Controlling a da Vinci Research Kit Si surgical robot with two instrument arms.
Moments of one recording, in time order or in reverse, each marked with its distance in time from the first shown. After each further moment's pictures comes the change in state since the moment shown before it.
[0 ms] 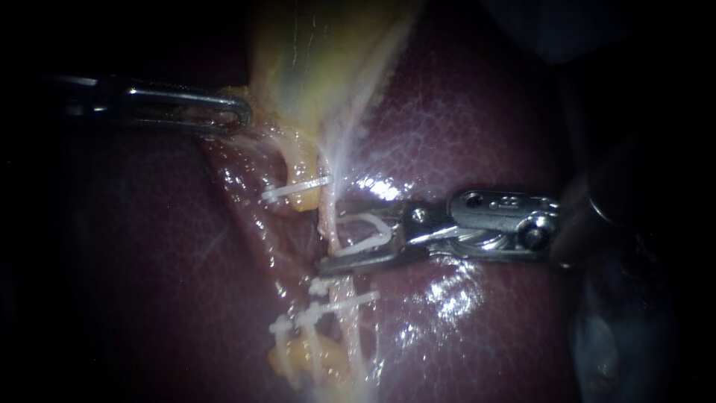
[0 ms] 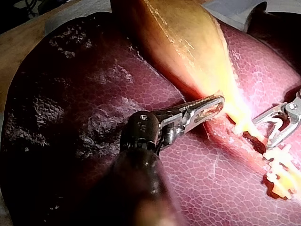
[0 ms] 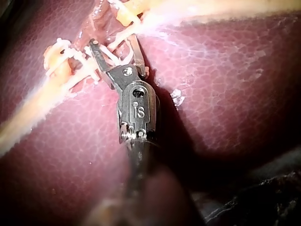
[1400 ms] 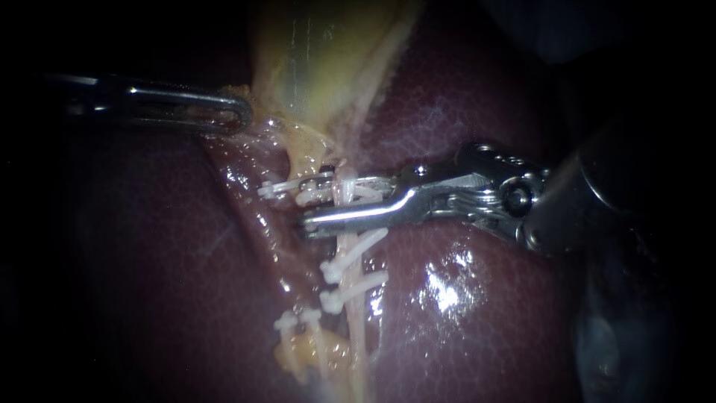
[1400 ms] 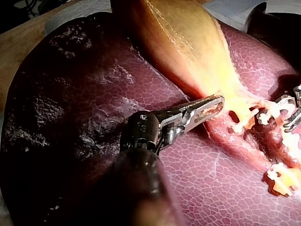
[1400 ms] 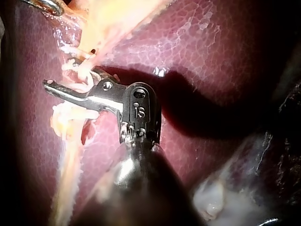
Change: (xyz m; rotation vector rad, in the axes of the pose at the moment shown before) right arm 0.006 -0.001 -0.002 0.224 0.242 0.260; left arm 0.000 0.000 0.000 -0.001 0.000 0.001
